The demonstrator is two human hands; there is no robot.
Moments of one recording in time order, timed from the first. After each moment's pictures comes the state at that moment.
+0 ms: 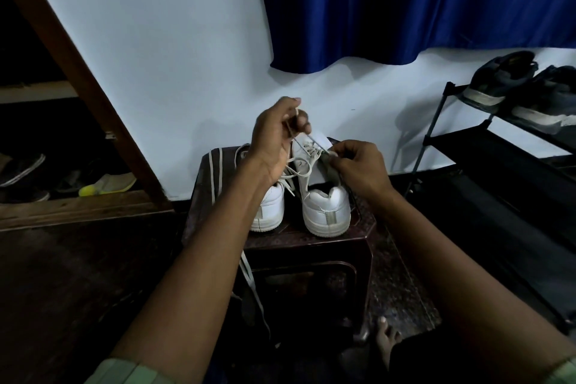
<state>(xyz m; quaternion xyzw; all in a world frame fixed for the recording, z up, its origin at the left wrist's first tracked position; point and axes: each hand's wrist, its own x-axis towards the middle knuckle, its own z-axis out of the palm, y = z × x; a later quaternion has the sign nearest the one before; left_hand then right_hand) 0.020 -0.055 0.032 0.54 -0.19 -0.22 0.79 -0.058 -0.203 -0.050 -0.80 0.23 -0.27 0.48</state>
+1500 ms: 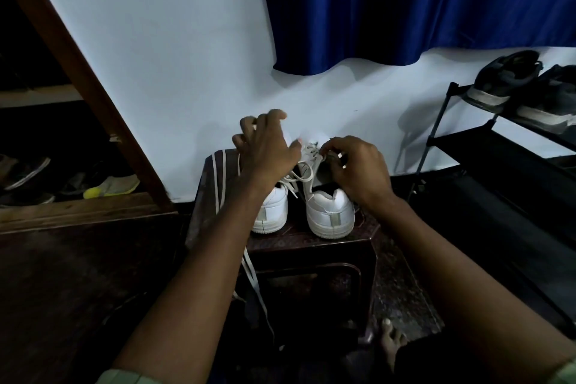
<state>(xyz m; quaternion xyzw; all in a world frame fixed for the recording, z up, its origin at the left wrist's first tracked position) 0.046 -0.039 -0.001 0.93 -0.26 0.09 0.24 -0.063 -0.193 -0.042 -0.92 0.12 -0.31 0.23</state>
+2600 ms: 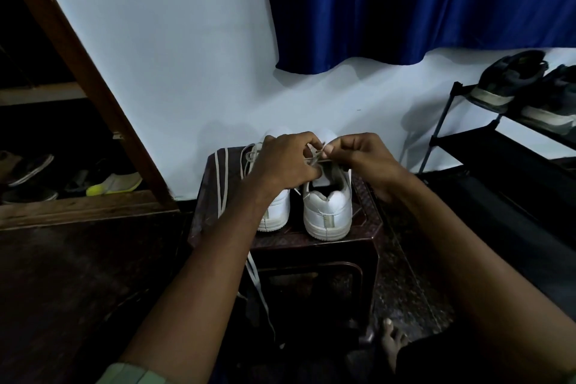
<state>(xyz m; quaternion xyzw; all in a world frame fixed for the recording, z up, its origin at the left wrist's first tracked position) 0.037 -0.046 -0.011 0.88 -0.41 0.03 0.25 -0.071 -0.201 -0.018 -0.77 0.09 -0.16 0.60</state>
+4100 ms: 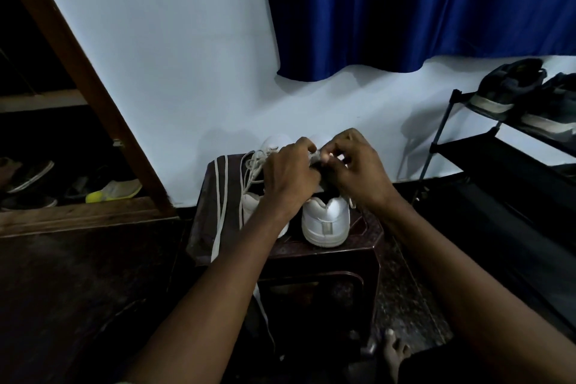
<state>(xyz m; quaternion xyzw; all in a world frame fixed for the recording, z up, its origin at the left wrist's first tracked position) 0.020 -0.062 -0.022 0.91 -0.31 0.11 0.27 -0.062 -0.190 -0.029 -0.87 0.04 -0.31 0.38</state>
